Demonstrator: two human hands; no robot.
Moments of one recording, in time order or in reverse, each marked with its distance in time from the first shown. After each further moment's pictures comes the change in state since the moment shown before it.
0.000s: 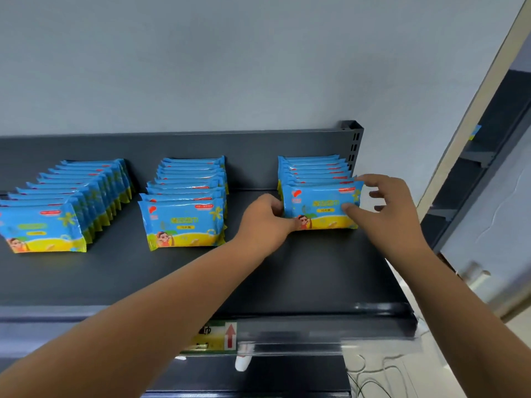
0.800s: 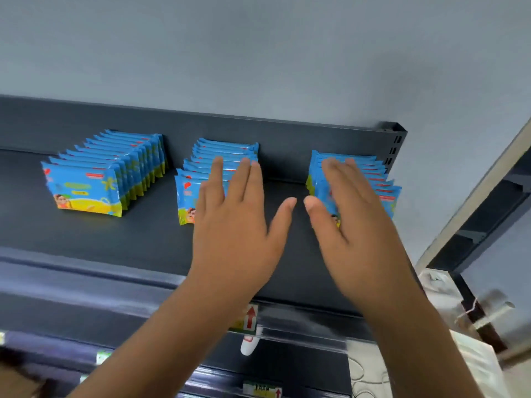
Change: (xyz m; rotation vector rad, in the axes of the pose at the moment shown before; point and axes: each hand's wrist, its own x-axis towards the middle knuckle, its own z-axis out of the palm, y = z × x) left_hand -0.090 -0.003 -0.062 0.702 0.459 0.289; right_hand -0.071 -0.105 0.035 -0.234 -0.191 -0.351
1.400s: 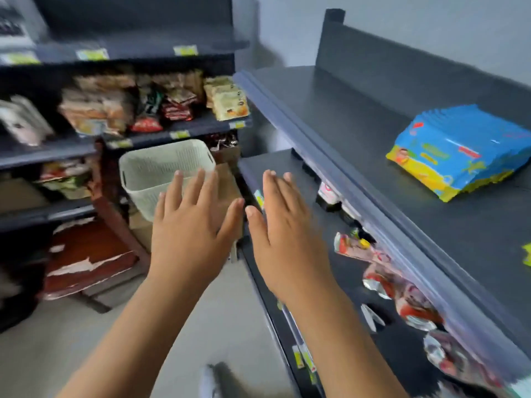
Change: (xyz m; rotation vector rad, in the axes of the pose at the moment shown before) left_hand -0.248 -0.269 -0.157 0.447 0.175 -1.014; right_hand -0.115 -0.303 0.249 0.414 -0.718 -0.736
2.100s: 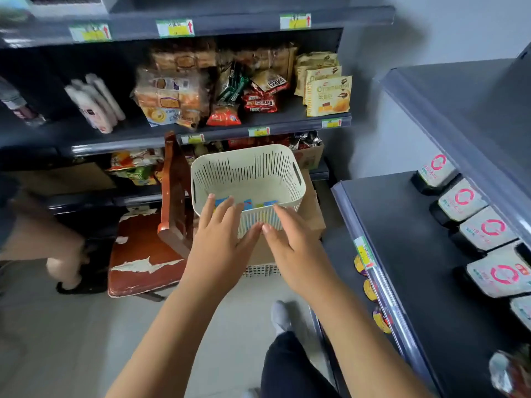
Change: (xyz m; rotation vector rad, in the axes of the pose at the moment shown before) left_hand 0.215 -0.256 0.083 -0.158 -0.167 -0.252; right_hand 0.259 -0.052 0.270 0.484 -0.438 0.099
